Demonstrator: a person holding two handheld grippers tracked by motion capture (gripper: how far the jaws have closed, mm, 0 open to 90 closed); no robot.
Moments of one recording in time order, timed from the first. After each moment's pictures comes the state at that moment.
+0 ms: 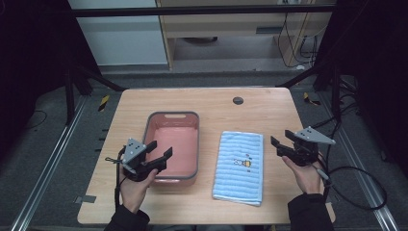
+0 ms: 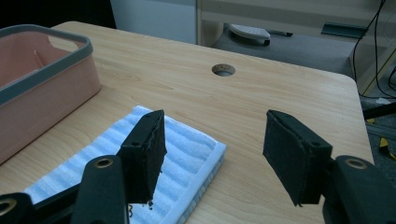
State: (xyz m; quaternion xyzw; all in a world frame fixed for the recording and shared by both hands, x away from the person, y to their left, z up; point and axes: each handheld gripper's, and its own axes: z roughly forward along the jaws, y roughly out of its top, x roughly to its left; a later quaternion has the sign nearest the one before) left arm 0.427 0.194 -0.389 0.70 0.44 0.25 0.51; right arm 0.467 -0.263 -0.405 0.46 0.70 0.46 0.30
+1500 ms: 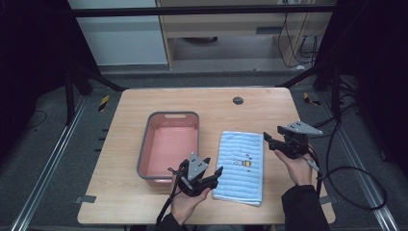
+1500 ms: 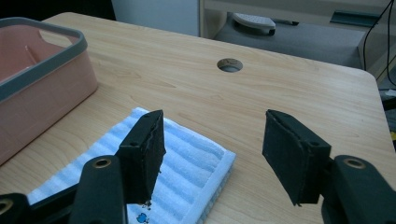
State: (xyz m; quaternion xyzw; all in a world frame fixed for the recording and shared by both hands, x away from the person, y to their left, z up) left arm 0.406 0.066 -0.428 0.77 0.36 0.20 0.48; right arm 0.493 -0.248 -0.410 0.47 0.71 0.44 0.29
